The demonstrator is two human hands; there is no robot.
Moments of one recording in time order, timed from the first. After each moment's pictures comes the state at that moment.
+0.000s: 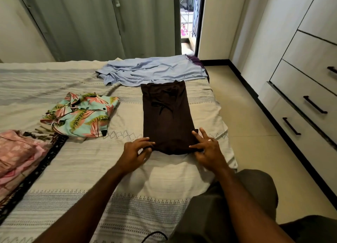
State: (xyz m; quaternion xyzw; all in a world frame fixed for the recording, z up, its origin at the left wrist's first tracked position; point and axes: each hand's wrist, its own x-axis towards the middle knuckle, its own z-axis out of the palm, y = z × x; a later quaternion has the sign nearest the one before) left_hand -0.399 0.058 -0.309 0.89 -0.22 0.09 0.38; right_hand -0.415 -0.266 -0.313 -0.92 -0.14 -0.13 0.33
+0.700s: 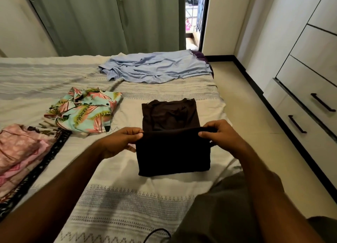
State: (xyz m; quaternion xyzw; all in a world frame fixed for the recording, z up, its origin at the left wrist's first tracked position) left_hand -0.392 0.092 -0.224 0.74 -0.10 -0.30 0.59; right_hand -0.417 -0.274 -0.219 -0.82 -0.03 0.08 0.56
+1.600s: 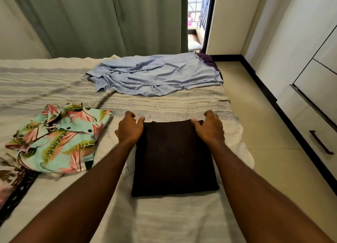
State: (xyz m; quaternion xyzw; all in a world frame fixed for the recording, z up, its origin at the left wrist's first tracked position) left_hand -0.167 0.033 -0.277 0.91 0.19 0.08 0.36; right_hand -0.176 -0.234 -0.288 -0.94 0.16 -0.07 0.30
